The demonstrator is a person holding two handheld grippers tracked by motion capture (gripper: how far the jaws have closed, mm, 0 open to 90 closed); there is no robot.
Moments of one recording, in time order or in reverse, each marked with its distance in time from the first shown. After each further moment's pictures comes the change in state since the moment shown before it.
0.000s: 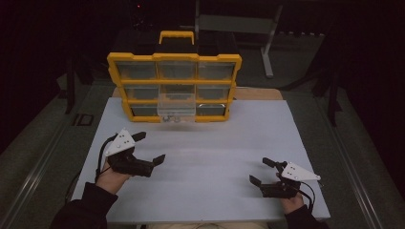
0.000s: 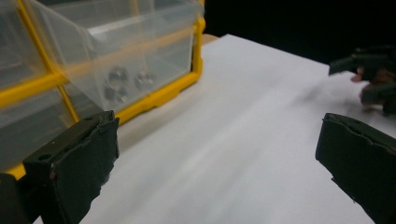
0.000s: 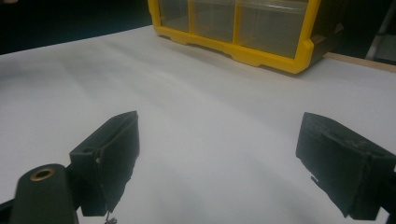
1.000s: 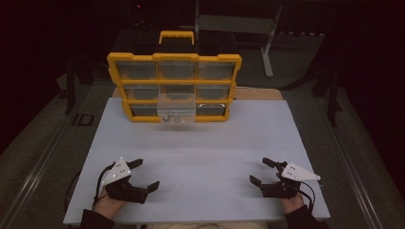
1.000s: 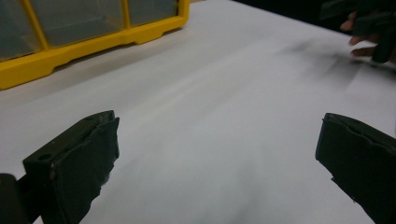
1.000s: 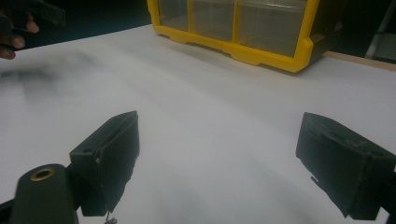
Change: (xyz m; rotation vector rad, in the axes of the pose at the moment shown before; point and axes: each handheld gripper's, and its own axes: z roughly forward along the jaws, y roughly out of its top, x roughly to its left) left arm -0.011 -0.086 -0.006 0.027 -0.022 -0.055; right arm 0.000 0.000 0.000 0.006 -0.003 0.006
